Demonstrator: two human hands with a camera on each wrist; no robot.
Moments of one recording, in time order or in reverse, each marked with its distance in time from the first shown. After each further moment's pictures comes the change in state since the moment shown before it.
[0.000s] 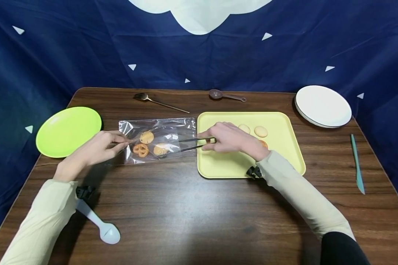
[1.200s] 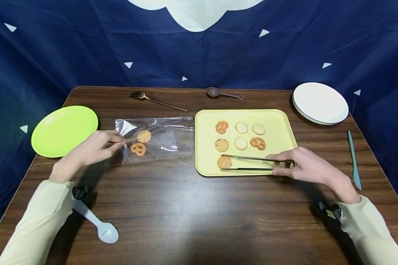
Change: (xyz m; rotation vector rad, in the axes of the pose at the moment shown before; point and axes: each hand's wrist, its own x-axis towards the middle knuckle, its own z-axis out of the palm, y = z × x) left_hand -0.001 -0.002 0.001 0.005 0.005 0.000; right_hand -0.191 0.053 0.012 0.087 0.146 0.223
